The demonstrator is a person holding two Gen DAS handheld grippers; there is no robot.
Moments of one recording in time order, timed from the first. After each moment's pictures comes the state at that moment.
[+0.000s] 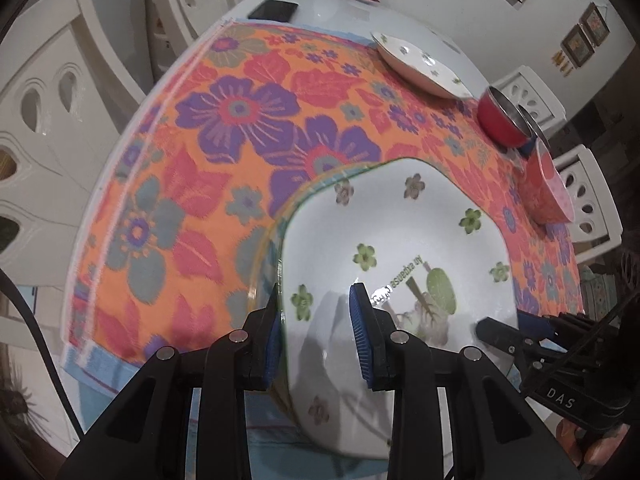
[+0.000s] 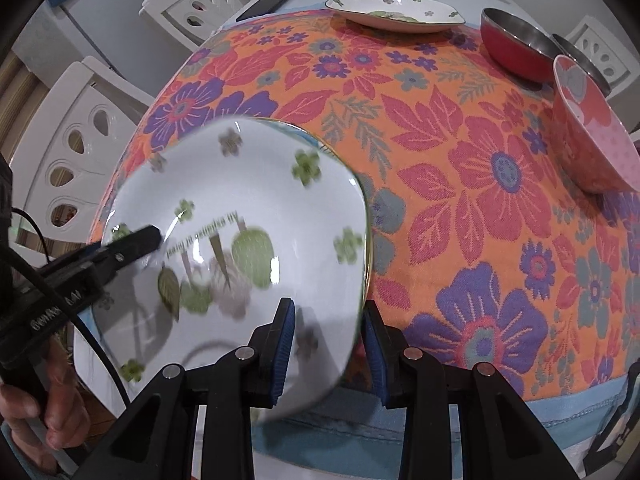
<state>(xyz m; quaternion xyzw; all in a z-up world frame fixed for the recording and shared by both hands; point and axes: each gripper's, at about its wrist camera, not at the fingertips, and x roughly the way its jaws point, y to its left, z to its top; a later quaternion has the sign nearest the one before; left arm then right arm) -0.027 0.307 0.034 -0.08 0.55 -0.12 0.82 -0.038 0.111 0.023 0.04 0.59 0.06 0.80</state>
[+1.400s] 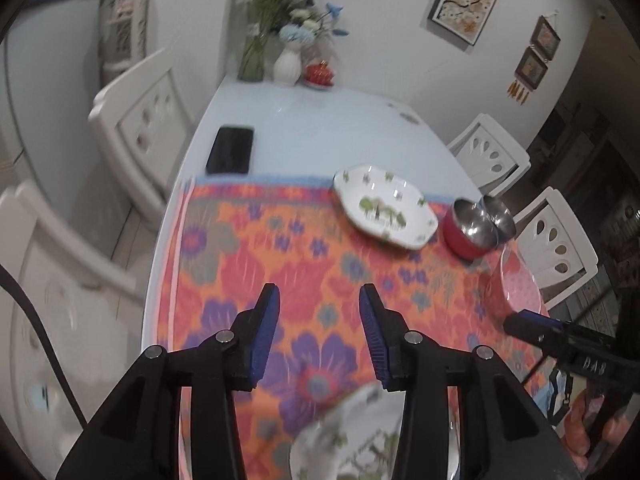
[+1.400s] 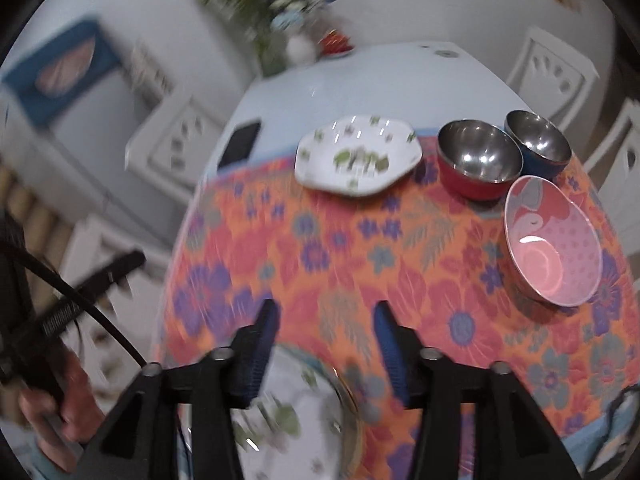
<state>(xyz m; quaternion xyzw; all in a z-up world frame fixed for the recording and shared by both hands) 0.106 0.305 0.158 -0.04 0.43 -0.20 0.88 0.048 0.075 0.149 0.18 0.47 0.00 0.87</state>
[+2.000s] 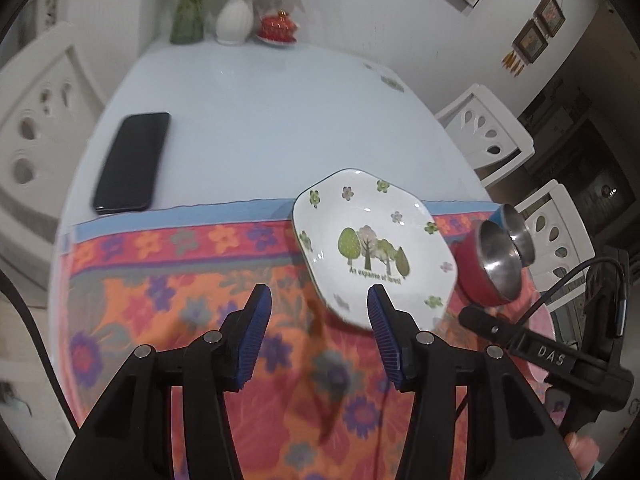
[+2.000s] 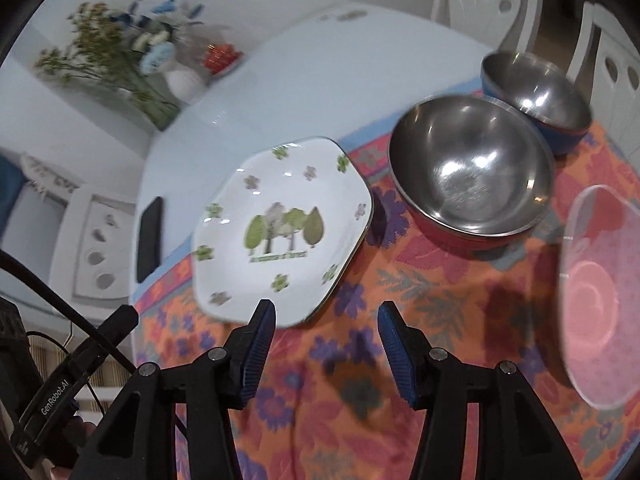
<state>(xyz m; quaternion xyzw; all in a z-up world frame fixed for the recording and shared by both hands) 0.267 0.209 0.080 -0.04 0.51 -0.27 0.82 0.193 -0.010 0.067 0.30 0.48 -0.12 0.81</state>
